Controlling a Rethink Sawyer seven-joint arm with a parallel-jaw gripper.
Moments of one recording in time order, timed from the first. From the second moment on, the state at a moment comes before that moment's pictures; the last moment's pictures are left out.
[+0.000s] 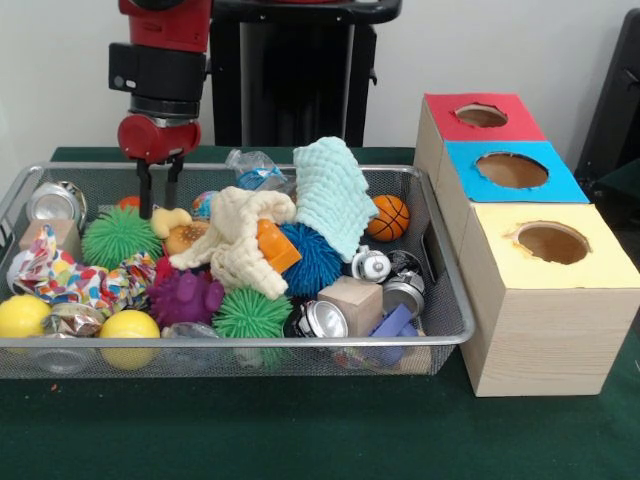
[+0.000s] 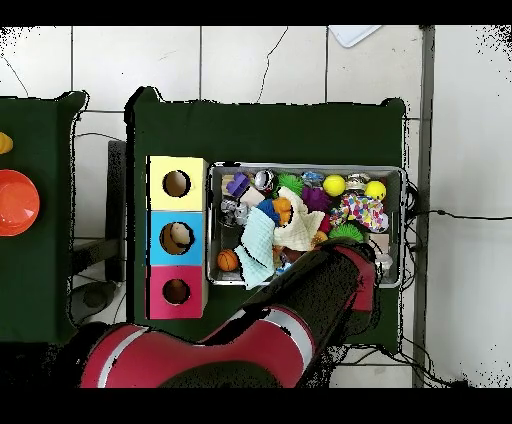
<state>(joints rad) 0.02 -0.16 -0.61 1.44 -1.47 -0.48 2.11</state>
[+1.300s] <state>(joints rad) 0.02 -0.14 -0.60 1.44 -1.49 -0.48 2.15</state>
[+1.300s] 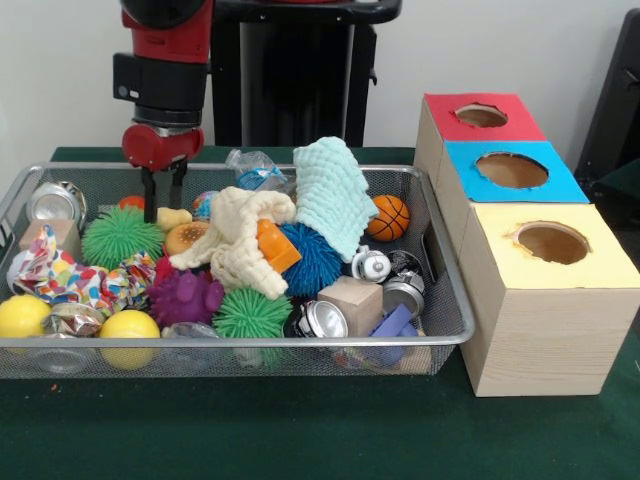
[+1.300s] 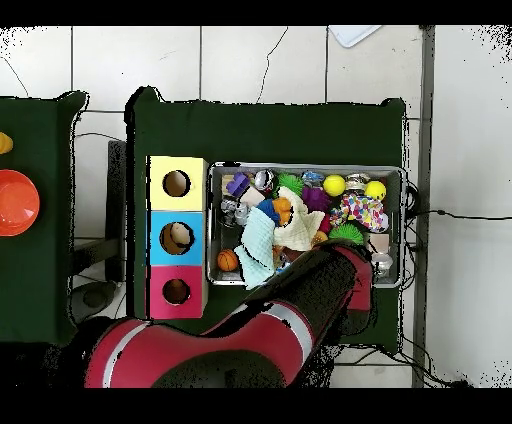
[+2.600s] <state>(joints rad) -0.05 -0.16 -0.52 1.46 -1.48 -0.48 2.15</state>
